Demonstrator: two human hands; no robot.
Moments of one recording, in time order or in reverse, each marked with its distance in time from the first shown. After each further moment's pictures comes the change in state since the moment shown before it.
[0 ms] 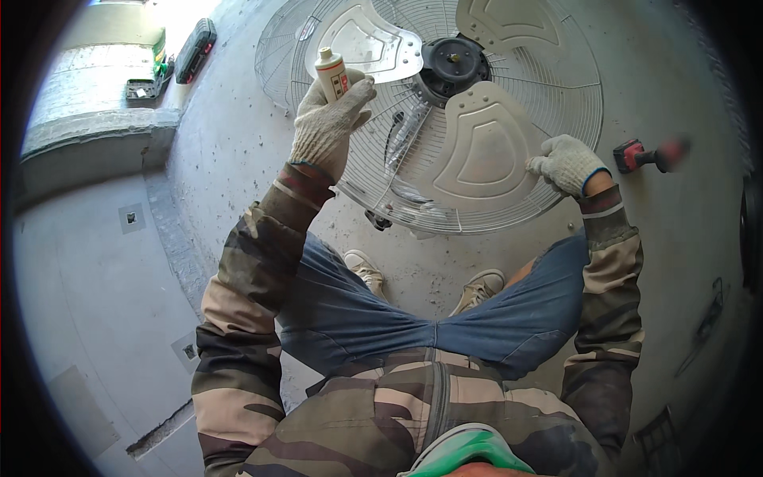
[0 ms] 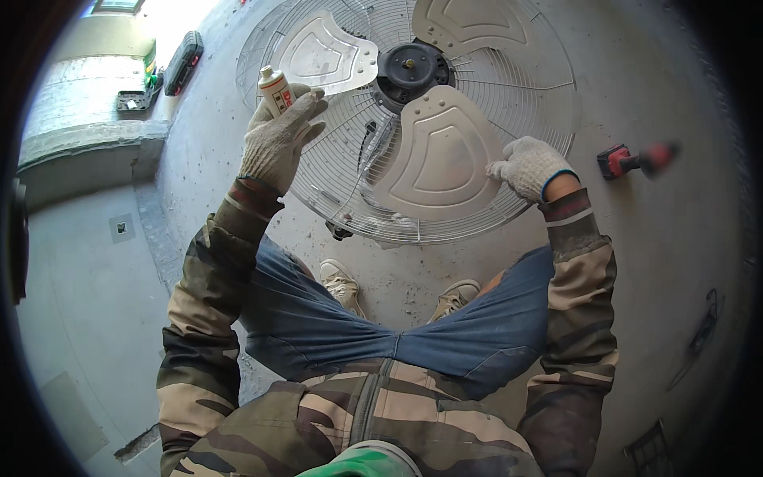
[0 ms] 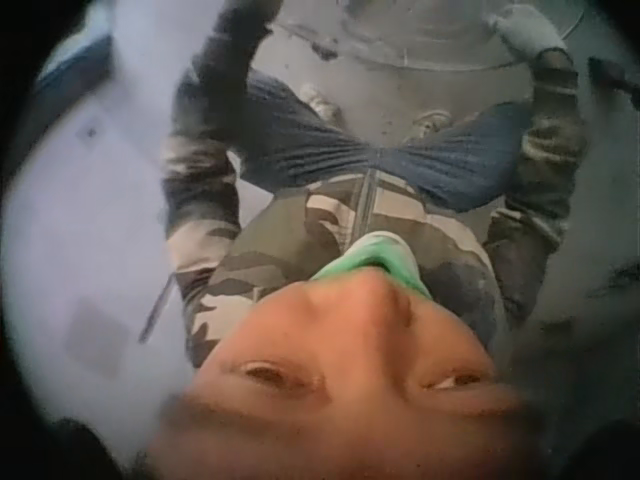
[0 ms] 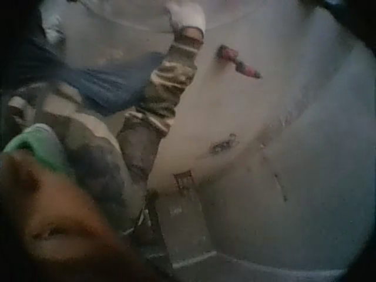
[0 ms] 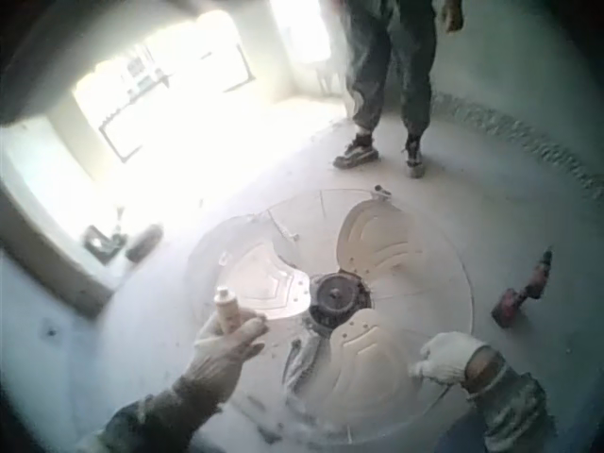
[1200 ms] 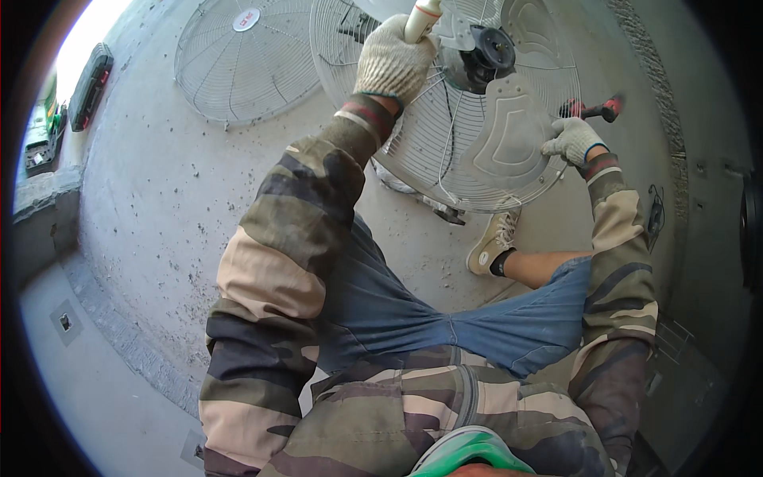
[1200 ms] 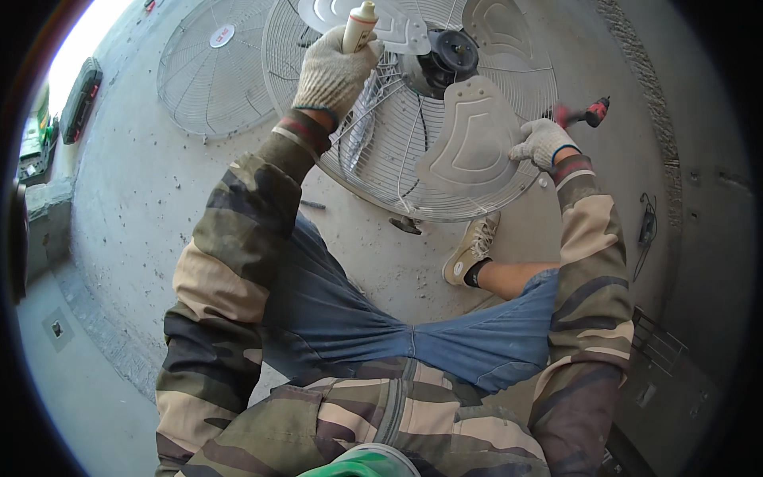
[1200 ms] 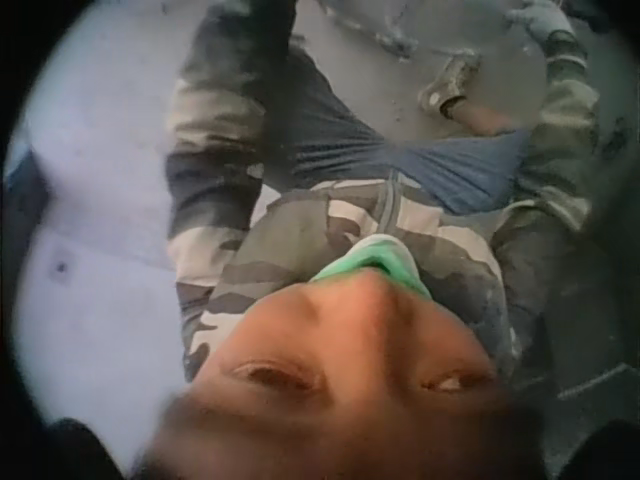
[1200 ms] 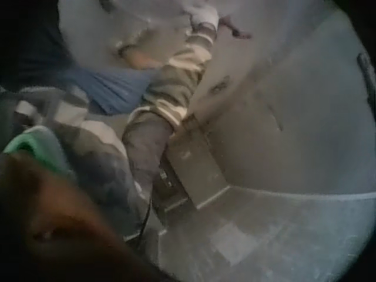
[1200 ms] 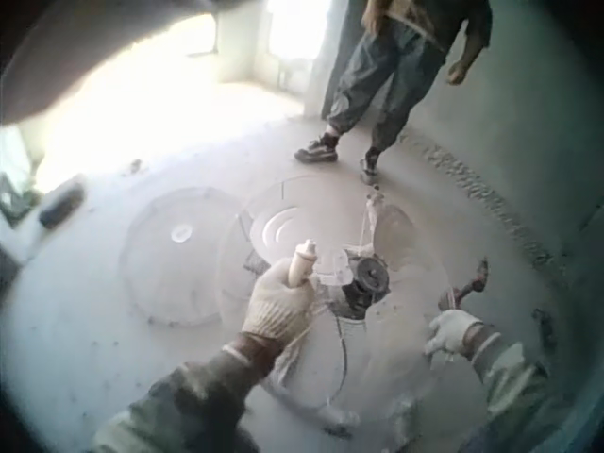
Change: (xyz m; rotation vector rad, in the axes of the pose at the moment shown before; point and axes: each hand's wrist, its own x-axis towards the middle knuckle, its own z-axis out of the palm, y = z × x) left_hand 0.101 -0.042 0.006 0.226 -0.196 0.411; right_hand -0.023 -0.018 0.002 -0.067 0.175 0.432
